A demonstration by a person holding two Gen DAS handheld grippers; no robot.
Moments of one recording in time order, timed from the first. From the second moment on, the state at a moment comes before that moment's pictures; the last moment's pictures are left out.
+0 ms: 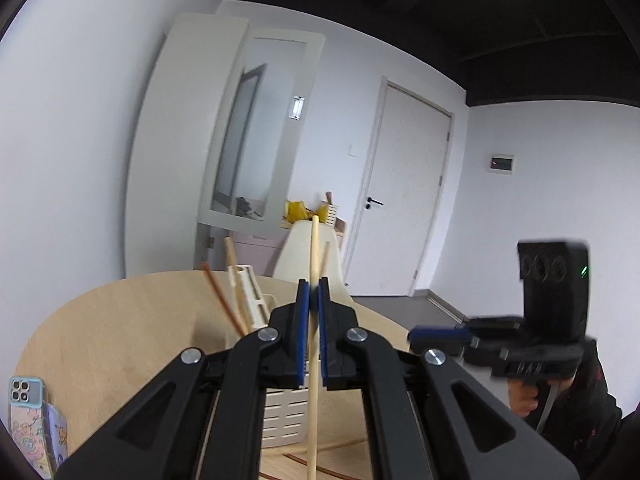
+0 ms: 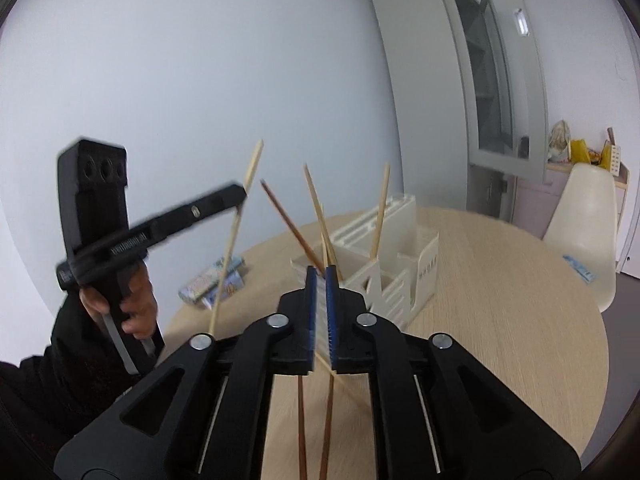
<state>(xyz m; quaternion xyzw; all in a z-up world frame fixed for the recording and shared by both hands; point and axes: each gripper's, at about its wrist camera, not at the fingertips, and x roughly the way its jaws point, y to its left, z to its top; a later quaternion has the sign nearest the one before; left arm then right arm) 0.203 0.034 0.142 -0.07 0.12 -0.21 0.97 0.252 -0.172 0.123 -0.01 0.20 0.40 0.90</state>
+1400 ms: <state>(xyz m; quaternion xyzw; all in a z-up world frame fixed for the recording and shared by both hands) 0.167 0.079 0.075 -0.18 0.15 -0.17 0.96 0.342 -0.099 -0.032 -0.26 0.38 0.40 0.79</state>
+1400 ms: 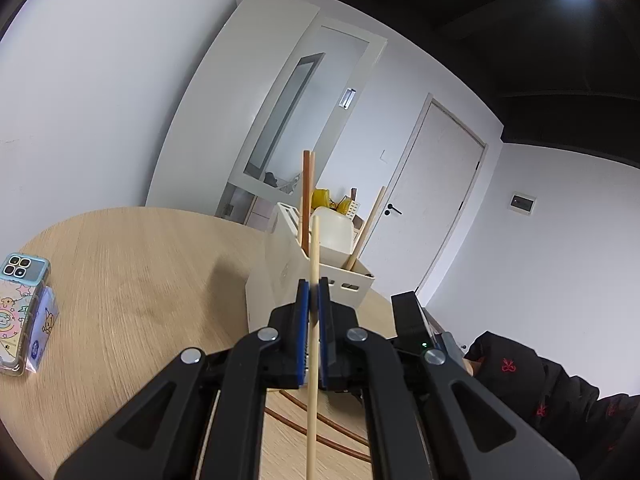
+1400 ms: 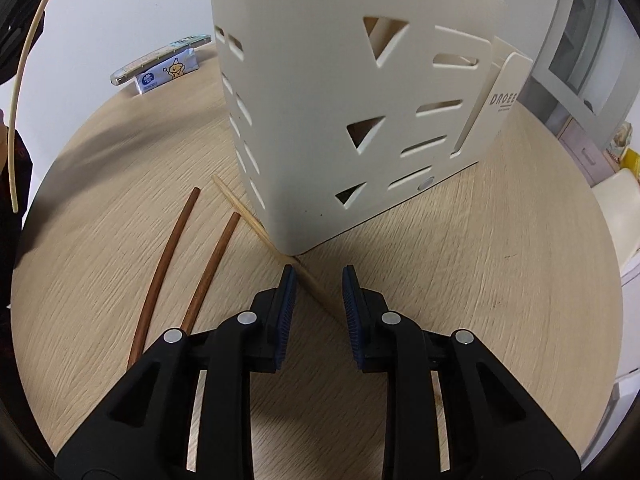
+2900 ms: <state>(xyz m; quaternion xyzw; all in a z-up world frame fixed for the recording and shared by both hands) 0.186 0.042 0.085 -0.17 0.15 -0.17 0.96 0.245 -0.220 0.056 0.08 0.20 0.52 0.83</state>
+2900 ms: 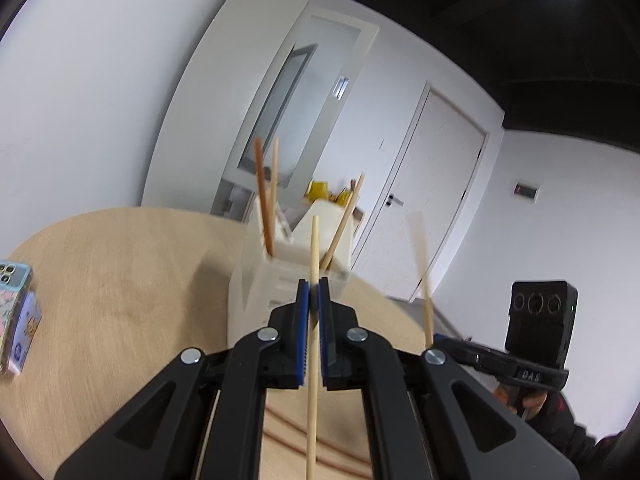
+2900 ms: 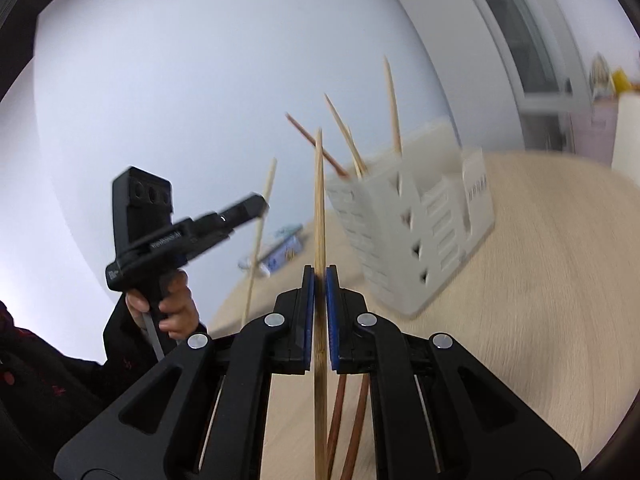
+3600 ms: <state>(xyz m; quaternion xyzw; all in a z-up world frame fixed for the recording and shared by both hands) 0.203 0.046 0.120 -0.14 0.12 -0.18 0.97 0.275 -0.185 0.077 0.06 0.21 0.48 0.85</state>
